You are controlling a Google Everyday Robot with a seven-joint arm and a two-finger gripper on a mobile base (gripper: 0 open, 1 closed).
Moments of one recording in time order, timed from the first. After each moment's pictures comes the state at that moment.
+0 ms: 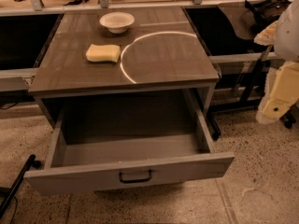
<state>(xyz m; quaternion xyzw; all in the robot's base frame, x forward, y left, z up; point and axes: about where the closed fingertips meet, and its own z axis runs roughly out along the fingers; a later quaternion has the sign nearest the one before) 0.438 -0.216 0.978 -0.60 0.78 -0.04 0.16</state>
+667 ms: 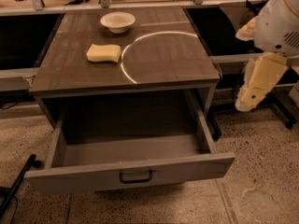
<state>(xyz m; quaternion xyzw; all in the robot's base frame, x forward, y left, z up) 0.467 -0.193 0.975 -0.61 0.77 0.00 0.19</state>
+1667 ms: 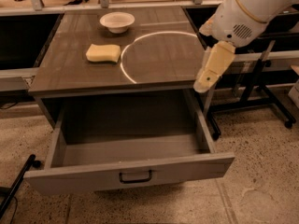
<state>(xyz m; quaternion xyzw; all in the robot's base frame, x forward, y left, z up) 0.534 -0.128 0.958 -0.62 0.75 0.07 0.24</state>
